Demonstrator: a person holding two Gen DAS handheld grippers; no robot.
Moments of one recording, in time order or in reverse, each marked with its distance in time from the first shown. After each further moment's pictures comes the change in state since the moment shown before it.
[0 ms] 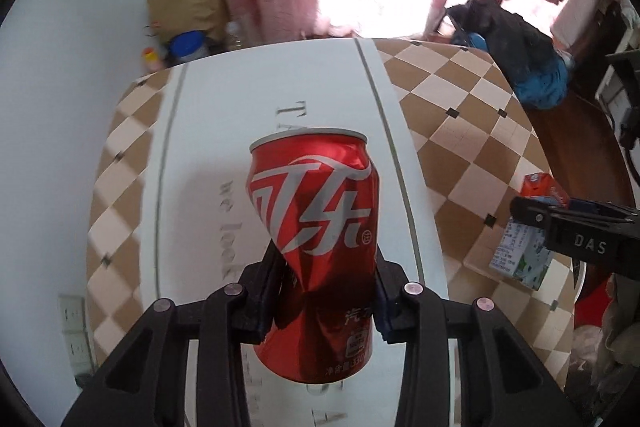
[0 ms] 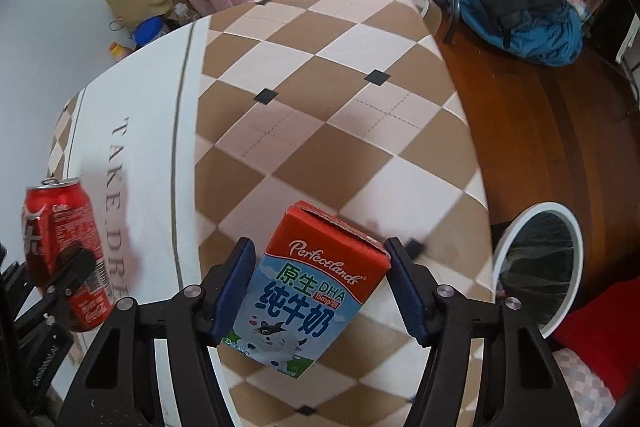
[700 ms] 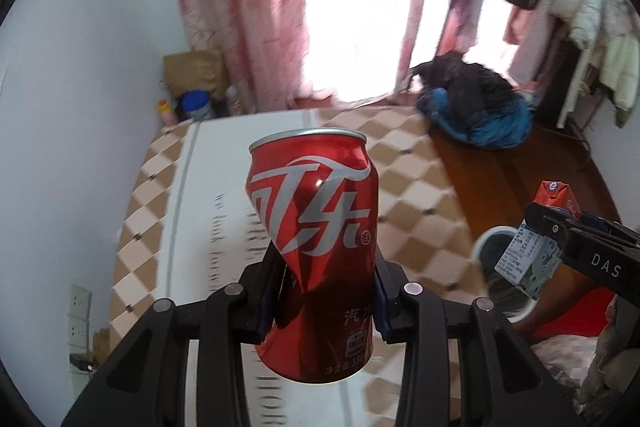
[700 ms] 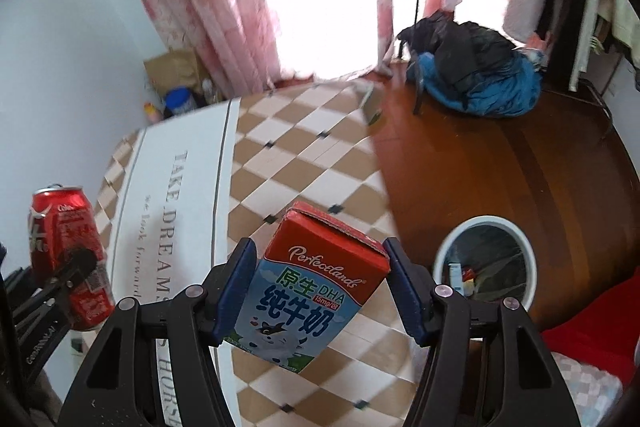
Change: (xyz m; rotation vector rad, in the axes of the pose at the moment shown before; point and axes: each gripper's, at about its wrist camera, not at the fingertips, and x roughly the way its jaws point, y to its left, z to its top) left arm -0.143 -0.076 -0.049 0.013 -0.236 -0.041; right arm -0.173 -0.055 -0.111 0.021 -0.332 0.022
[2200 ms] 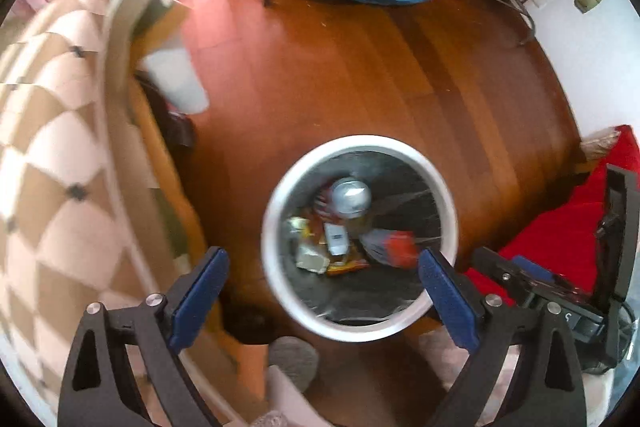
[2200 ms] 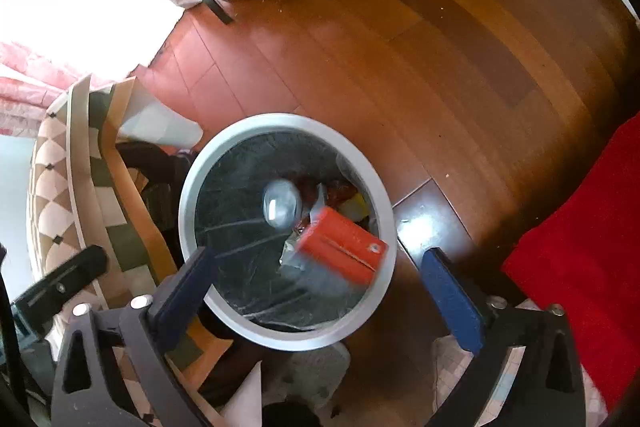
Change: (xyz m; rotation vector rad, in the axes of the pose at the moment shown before) left arm 0.242 -0.320 -0.011 0.182 0.484 -0.229; right arm 0.174 -0.427 -0.093 0.533 0.343 -0.027
